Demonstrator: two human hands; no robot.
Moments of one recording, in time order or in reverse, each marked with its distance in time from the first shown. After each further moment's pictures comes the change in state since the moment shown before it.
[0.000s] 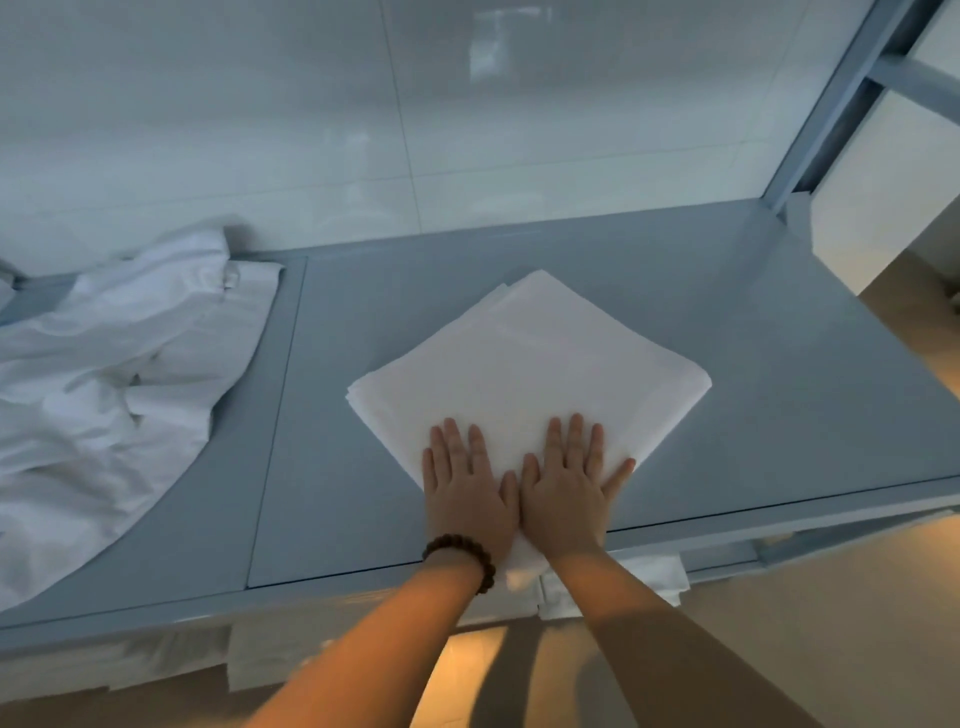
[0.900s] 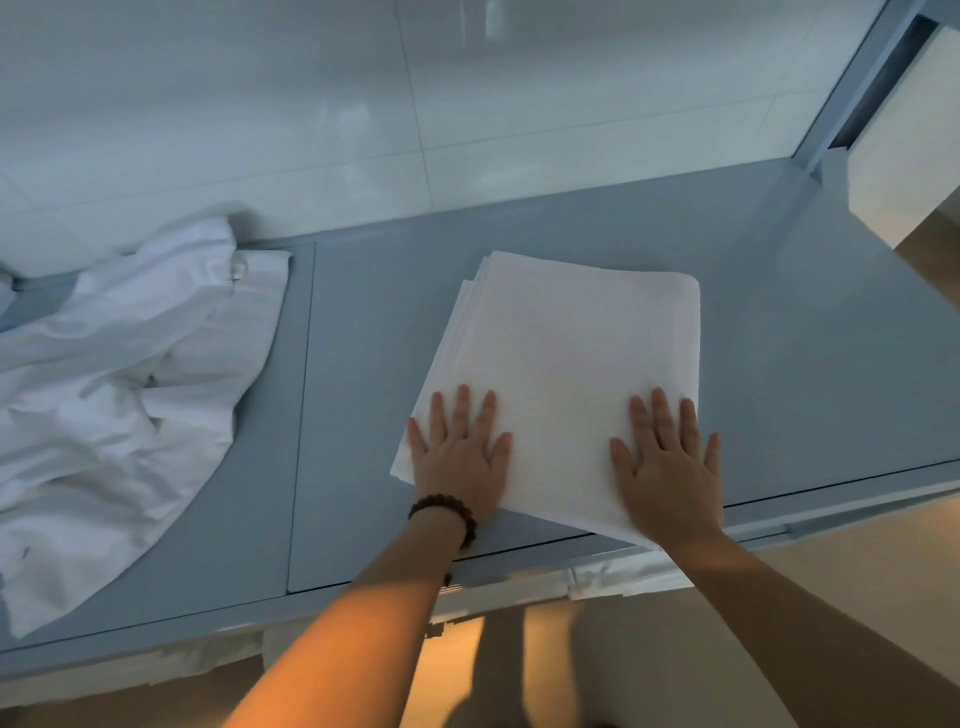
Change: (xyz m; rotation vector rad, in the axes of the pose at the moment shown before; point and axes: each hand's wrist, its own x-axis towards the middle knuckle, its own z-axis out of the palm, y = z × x) left_hand 0.054 -0.069 0.003 0.159 -0.110 0.123; right_hand 0.015 0.055 -0.012 -0.122 0.034 -0.012
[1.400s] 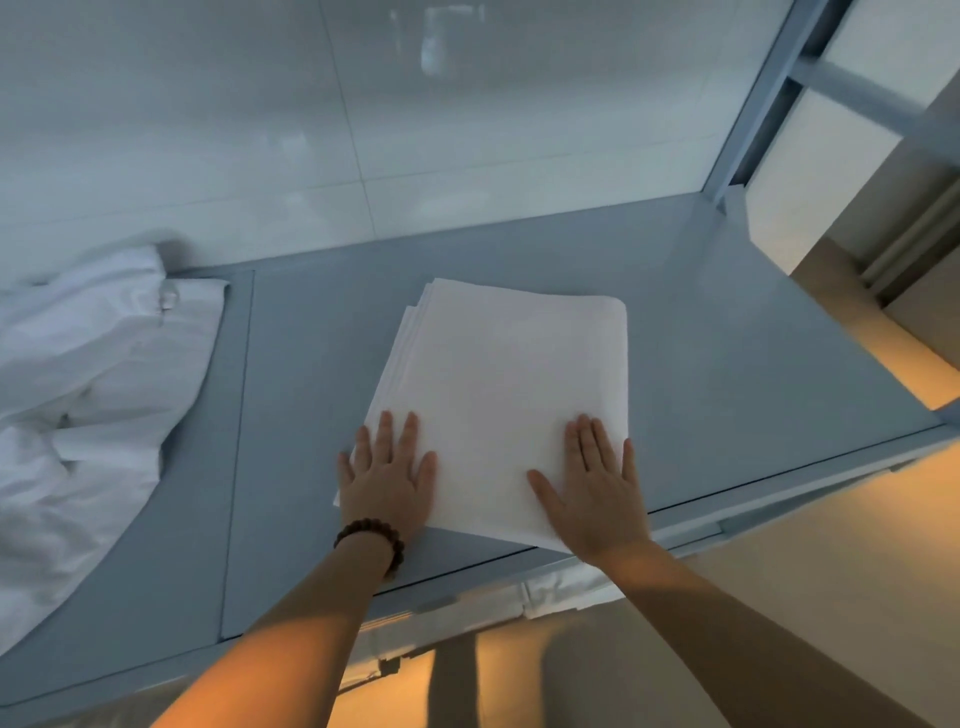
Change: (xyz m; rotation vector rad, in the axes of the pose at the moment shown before) left_hand 0.002 -0.021 0.001 -0.060 -0.008 -0.048; right_hand -0.014 -0.010 -0.011 -0.040 0.001 -0.099
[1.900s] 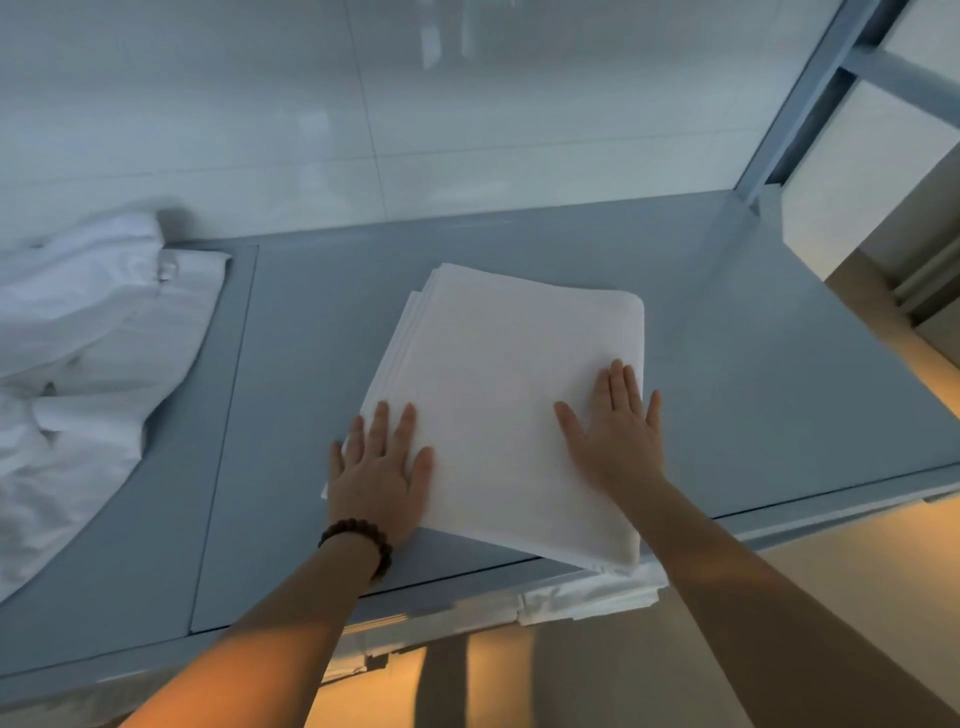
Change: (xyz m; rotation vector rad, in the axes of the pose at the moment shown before) left_hand 0.000 0.001 0.007 0.002 0.074 0.007; right_hand 0.074 0.026 0.001 0.032 0.007 0.086
